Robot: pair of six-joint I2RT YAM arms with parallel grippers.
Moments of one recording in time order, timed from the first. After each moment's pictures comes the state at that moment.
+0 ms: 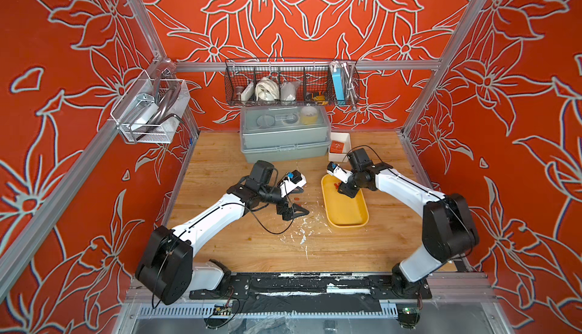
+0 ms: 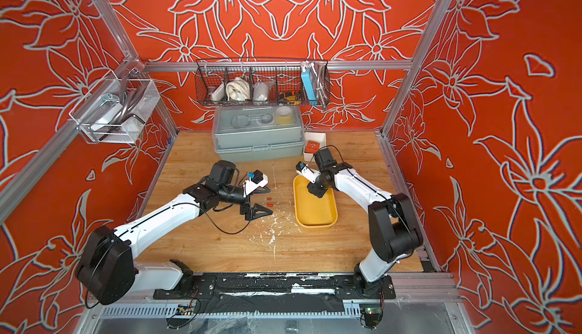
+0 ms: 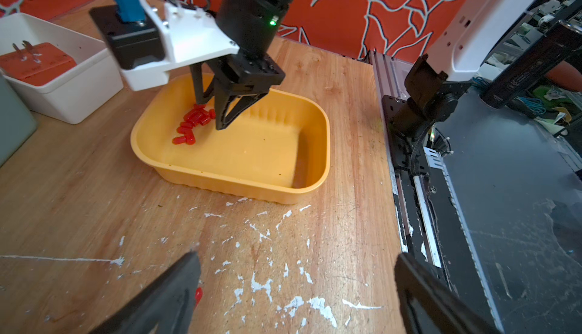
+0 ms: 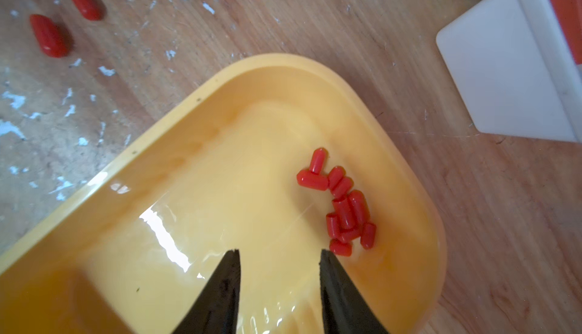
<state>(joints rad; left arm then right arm) -0.46 1.33 0.86 -0.24 0.87 0.36 0.40 1.65 1.13 -0.61 -0.11 -0.57</state>
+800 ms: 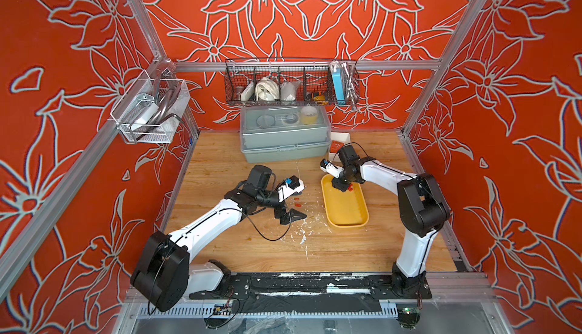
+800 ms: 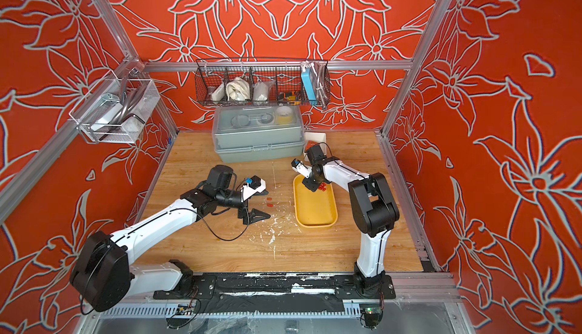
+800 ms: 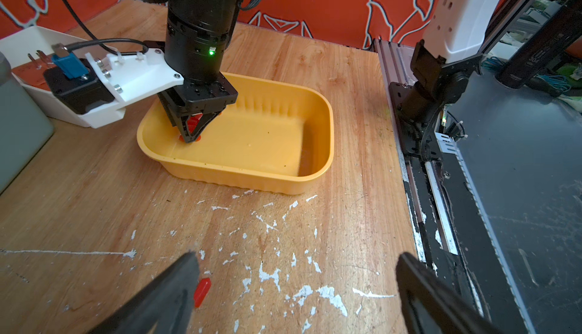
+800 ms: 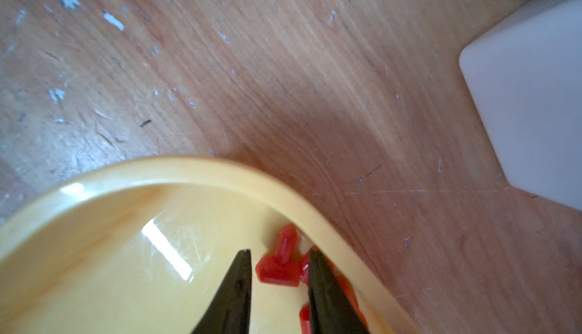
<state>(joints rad) -0.46 1.28 0.80 -0.22 0.84 0.43 0.40 1.89 1.28 -0.56 -0.07 -0.57</state>
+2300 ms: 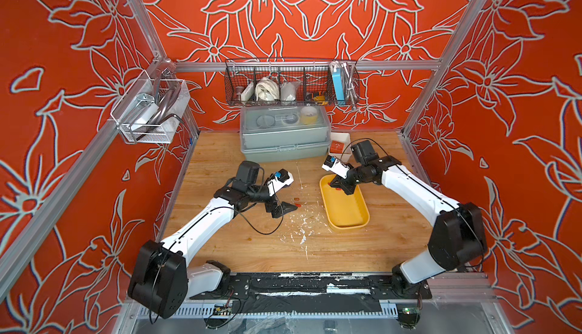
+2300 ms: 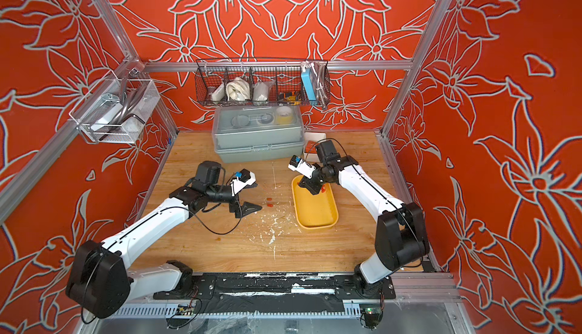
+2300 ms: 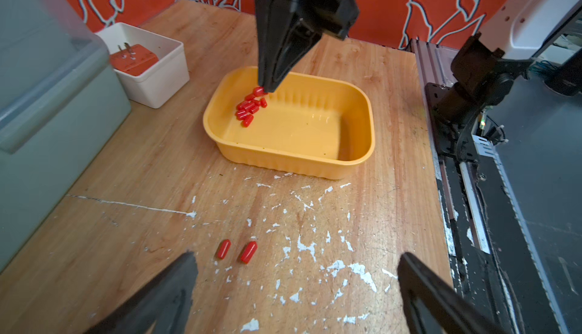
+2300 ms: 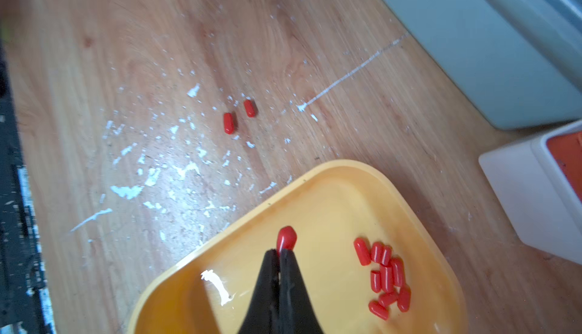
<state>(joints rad) -0.32 1.23 0.82 -0.30 0.82 0.49 0.42 1.53 1.23 -0.75 -0.48 -0.63</state>
